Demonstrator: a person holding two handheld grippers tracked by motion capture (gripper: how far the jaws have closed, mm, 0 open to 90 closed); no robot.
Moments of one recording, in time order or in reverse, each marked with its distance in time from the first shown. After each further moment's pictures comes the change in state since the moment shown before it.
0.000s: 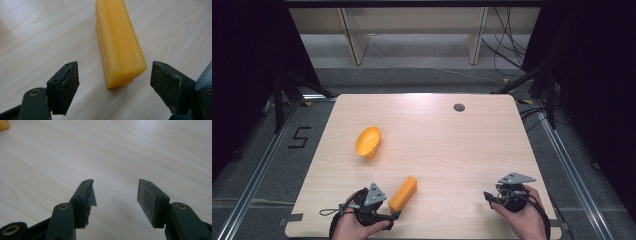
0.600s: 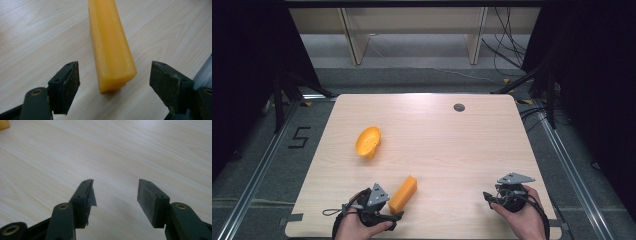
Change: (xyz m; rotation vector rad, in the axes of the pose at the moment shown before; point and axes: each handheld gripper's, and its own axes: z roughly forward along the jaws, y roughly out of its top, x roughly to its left) left arm -0.004 0.005 0.004 0.009 0.000 0.022; right arm 0.001 0.000 0.001 0.011 0.007 0.002
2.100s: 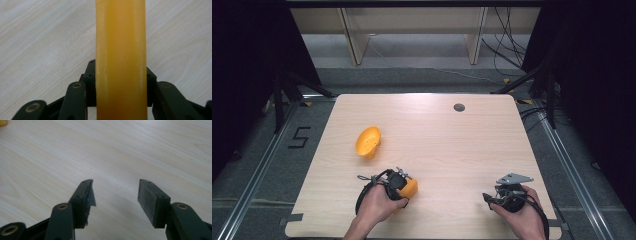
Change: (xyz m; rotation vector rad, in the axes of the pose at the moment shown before) left arm 0.004 0.060 0.049 0.373 0.045 -0.087; right arm 0.001 -0.001 0.002 0.024 0.010 0.014
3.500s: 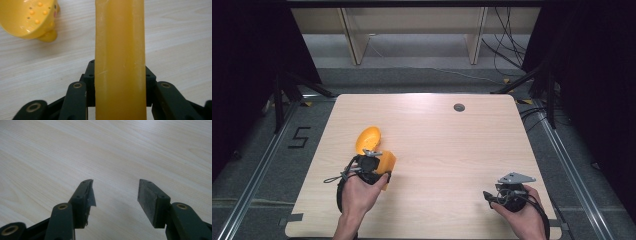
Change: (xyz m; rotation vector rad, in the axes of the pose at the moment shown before) left arm 0.049 -0.005 -0.051 -0.283 0.141 -0.378; right arm -0.001 0.001 -0.003 -0.033 -0.013 0.008
